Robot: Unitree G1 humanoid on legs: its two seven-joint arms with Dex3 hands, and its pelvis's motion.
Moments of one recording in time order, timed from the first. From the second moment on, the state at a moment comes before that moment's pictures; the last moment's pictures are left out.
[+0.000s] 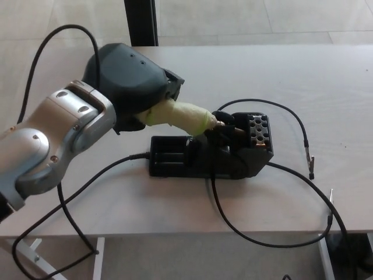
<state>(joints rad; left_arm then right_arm) -0.79 0.81 -0.87 0.02 0.71 0.18 -0.16 0.00 -0.81 -0.52 1.19 0.12 -0.17 0.13</state>
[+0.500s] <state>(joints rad) -0.80 0.86 -0.87 0.14 0.76 0.07 0.04 -0.01 -0.81 -0.52 1.19 0.12 -0.17 0.13</state>
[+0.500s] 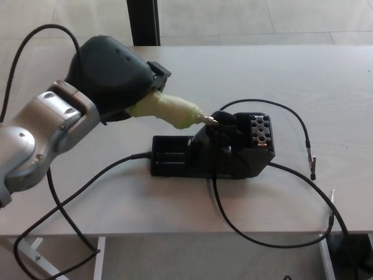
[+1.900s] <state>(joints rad) -0.20 0.97 -0.55 0.06 0.97 -0.22 0.38 -0.02 -0.84 -0.48 1.20 0.12 -0.16 0.08</state>
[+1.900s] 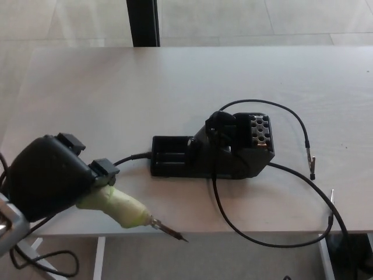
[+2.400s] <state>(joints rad) -0.20 0.94 -0.51 0.13 1.02 -0.25 0.36 -0.03 -0.84 -0.48 1.21 0.12 -0.16 0.07</state>
